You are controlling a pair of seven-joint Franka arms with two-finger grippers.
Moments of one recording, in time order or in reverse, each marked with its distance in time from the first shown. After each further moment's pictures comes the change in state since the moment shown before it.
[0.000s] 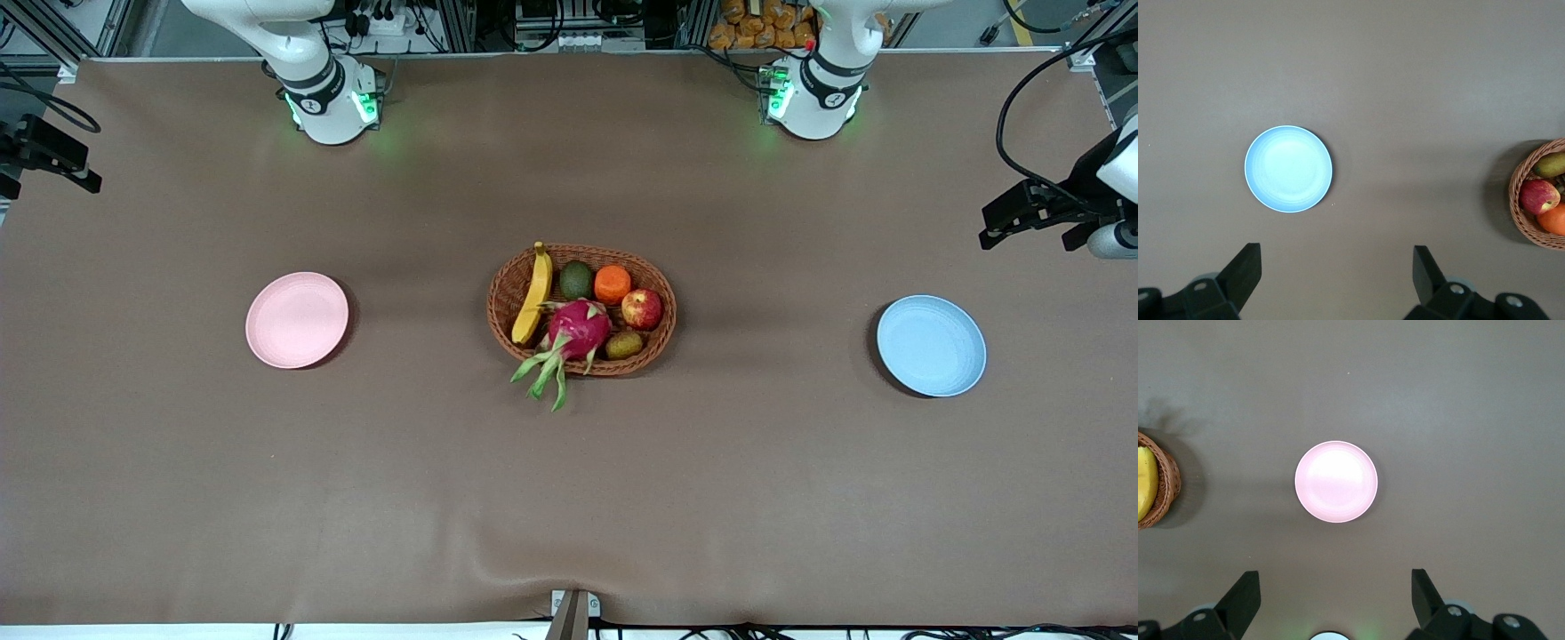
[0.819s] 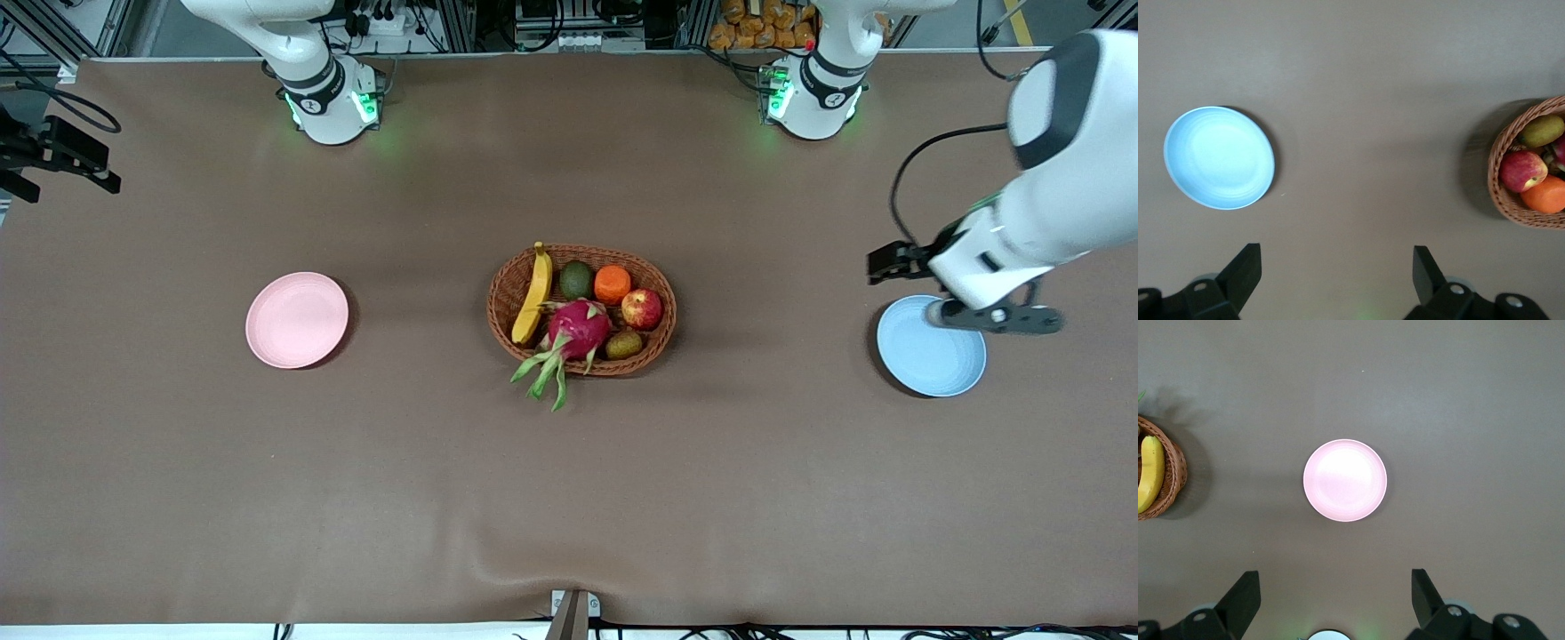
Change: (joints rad) left arm -0.135 0.183 -0.030 -0.012 -0.033 0.027 -0.091; right arm 0.030 0.000 0.019 -0.008 0.001 0.003 -0.003
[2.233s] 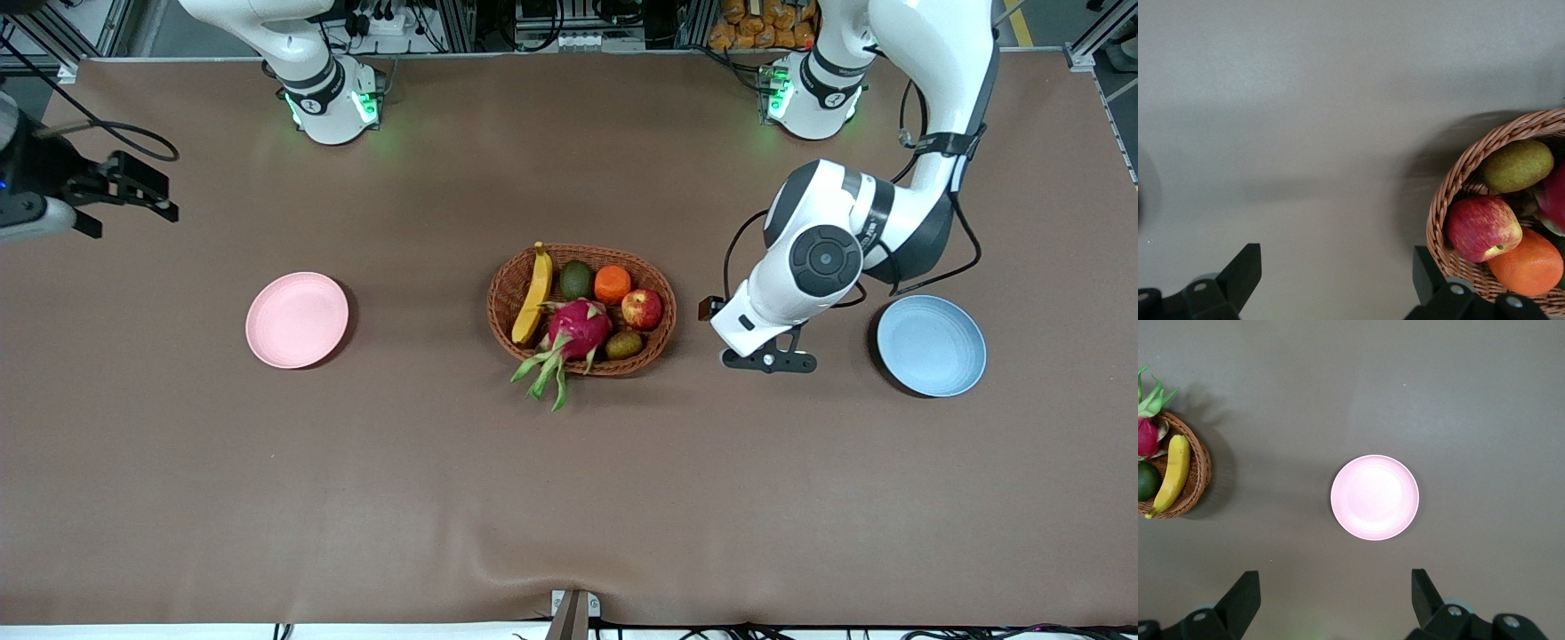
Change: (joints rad) left arm -0.249 0.226 -0.003 -0.108 0.008 0.319 -0.249; right arm 0.085 0.081 0.006 0.008 0.043 0.059 0.001
